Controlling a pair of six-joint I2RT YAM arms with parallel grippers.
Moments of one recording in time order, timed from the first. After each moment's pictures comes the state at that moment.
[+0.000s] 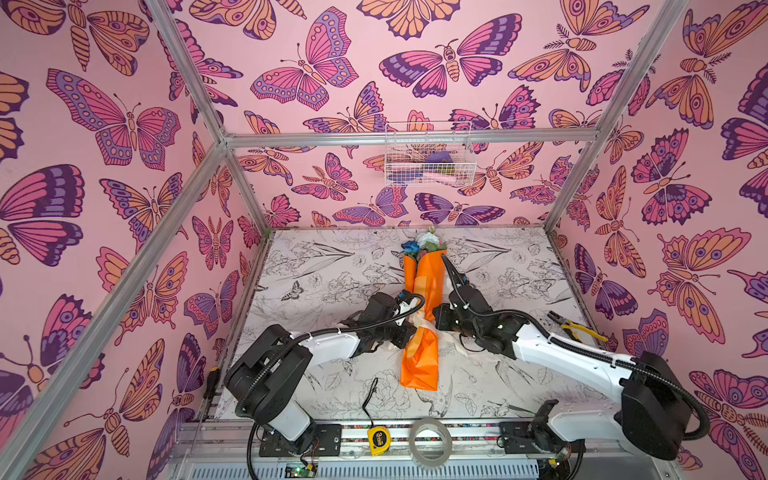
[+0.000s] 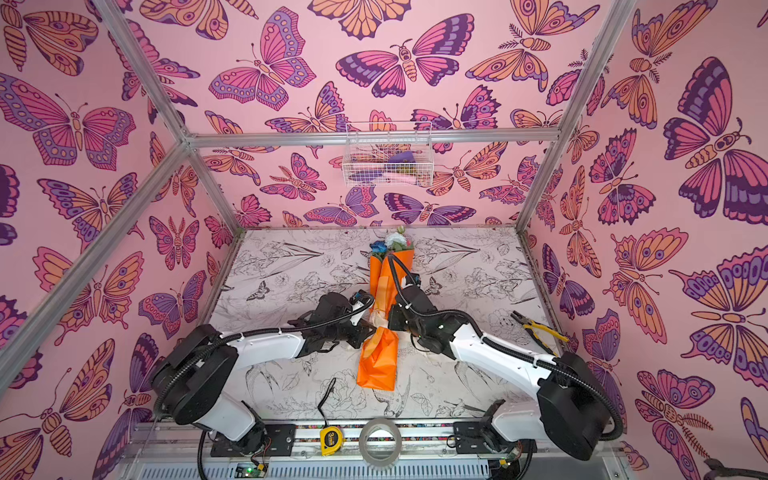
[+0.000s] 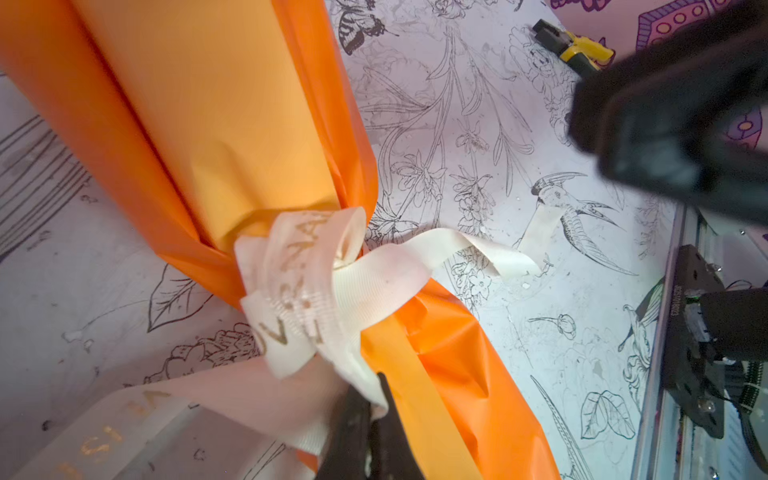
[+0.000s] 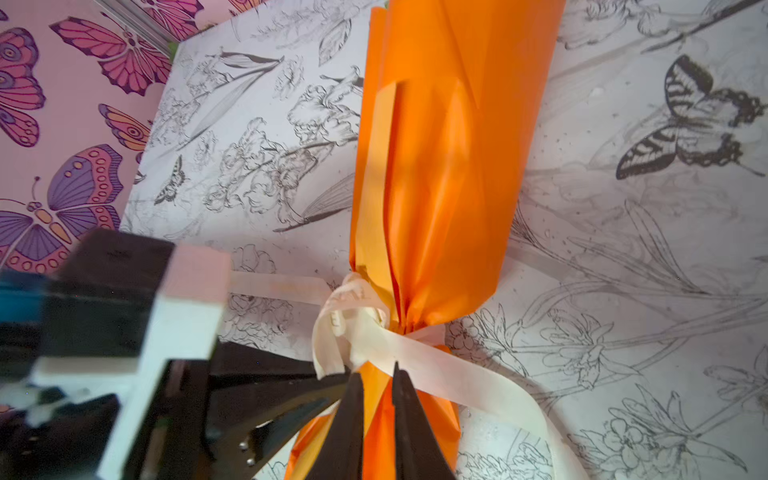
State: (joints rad) left arm -0.69 1.59 0.71 0.14 0.36 -0.20; right arm 0.77 1.33 0.84 -0.21 0.12 0.73
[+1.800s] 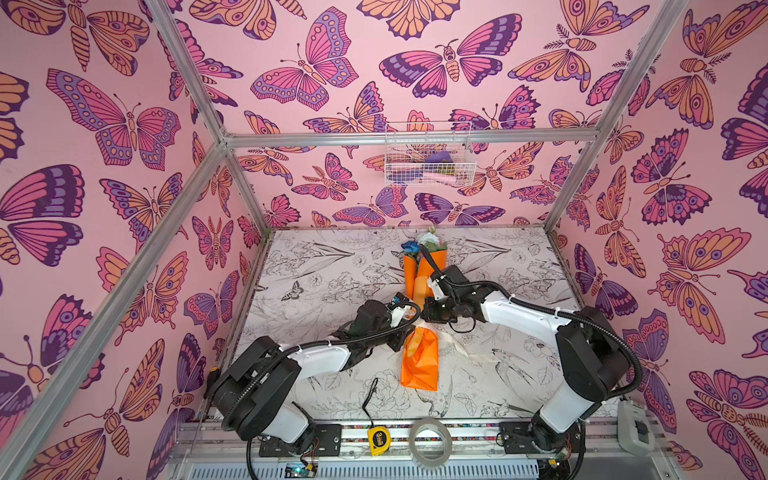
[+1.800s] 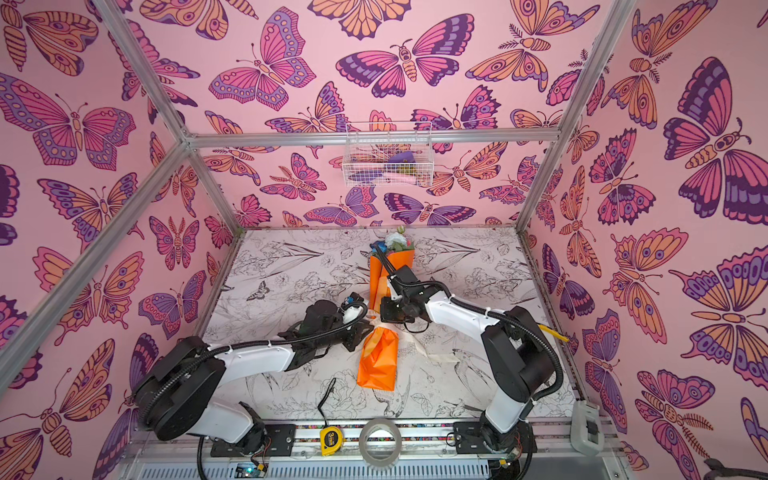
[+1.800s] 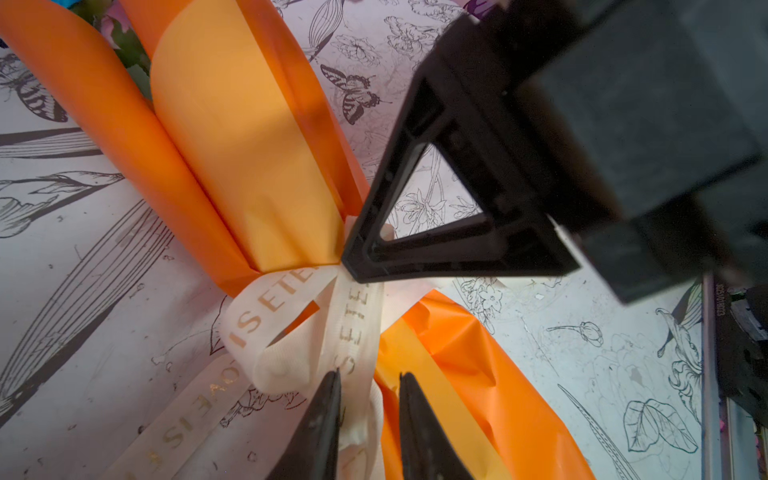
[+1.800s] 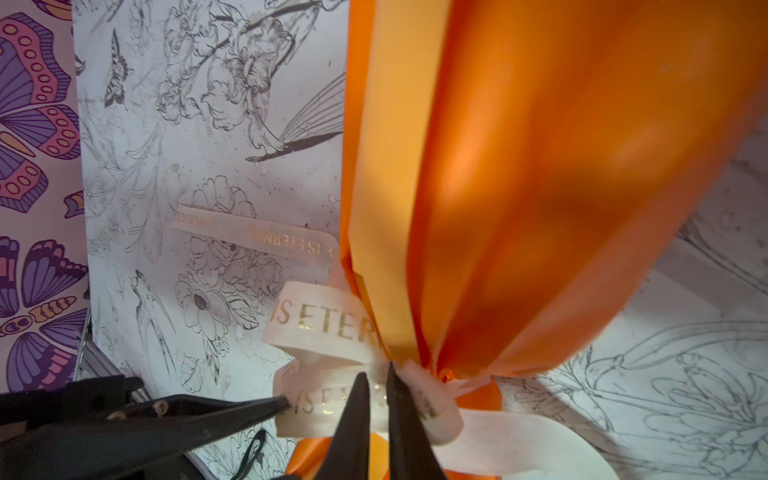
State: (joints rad) left arm -0.69 1.49 0.57 0.36 0.29 -0.11; right arm 0.65 1.69 1.09 -0.40 -0.24 0.64
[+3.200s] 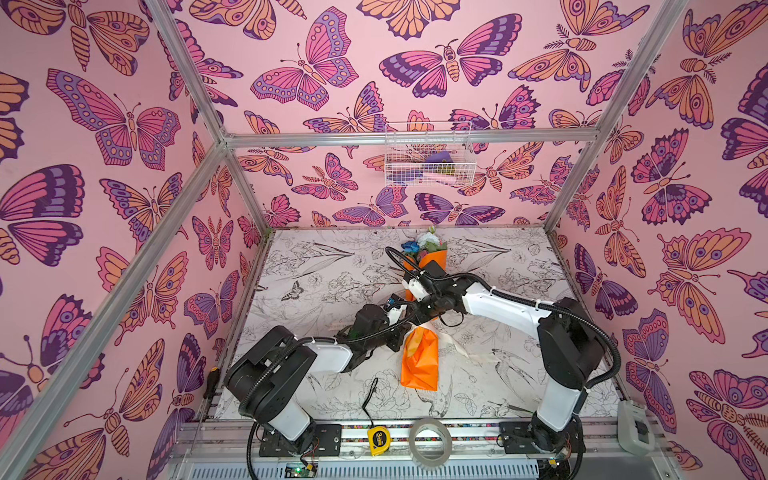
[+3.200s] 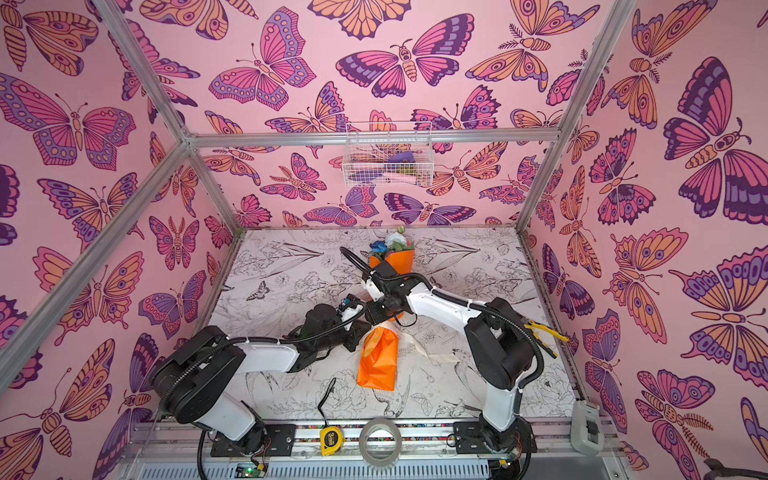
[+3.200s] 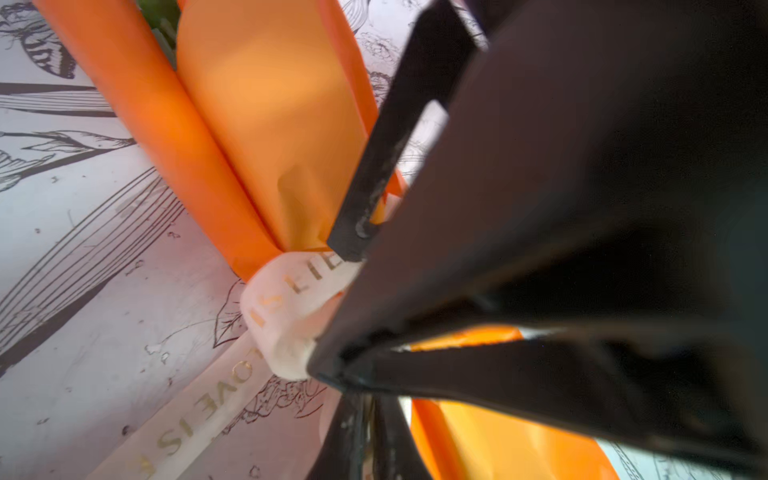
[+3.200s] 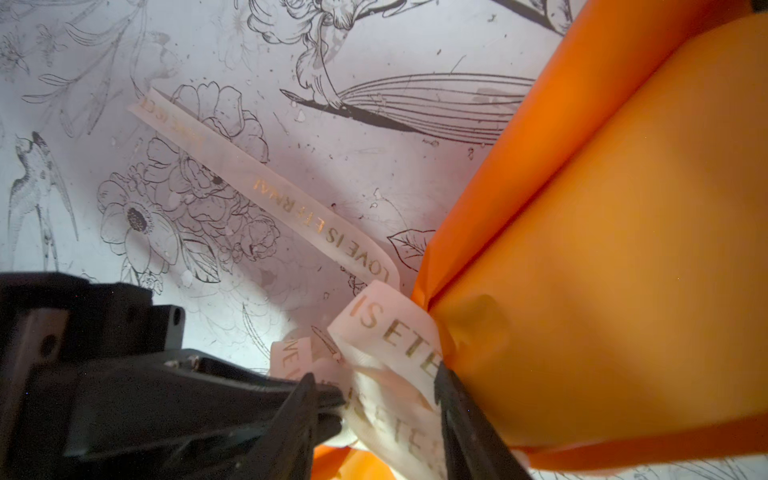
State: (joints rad) left arm -0.67 1.59 0.51 0.56 0.30 -0.19; right arm 0.73 1.82 1.30 -0.55 -0.17 0.21
